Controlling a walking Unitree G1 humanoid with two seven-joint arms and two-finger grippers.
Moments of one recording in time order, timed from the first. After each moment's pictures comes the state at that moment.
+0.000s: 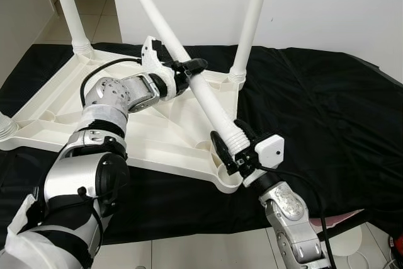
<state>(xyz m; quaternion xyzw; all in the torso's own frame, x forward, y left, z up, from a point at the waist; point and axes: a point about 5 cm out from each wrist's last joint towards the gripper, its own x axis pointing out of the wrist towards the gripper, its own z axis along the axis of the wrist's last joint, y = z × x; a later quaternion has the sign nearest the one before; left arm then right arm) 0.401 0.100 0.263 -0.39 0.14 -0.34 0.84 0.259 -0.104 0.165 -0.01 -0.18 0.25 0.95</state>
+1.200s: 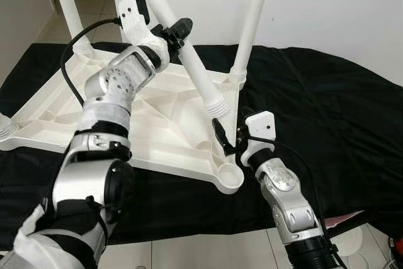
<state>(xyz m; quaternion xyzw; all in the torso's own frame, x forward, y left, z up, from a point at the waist) 0.397 0.100 0.307 -0.27 -0.06 -0.28 0.92 0.300 -0.102 0.177 -0.07 -0.13 0.18 0.97</state>
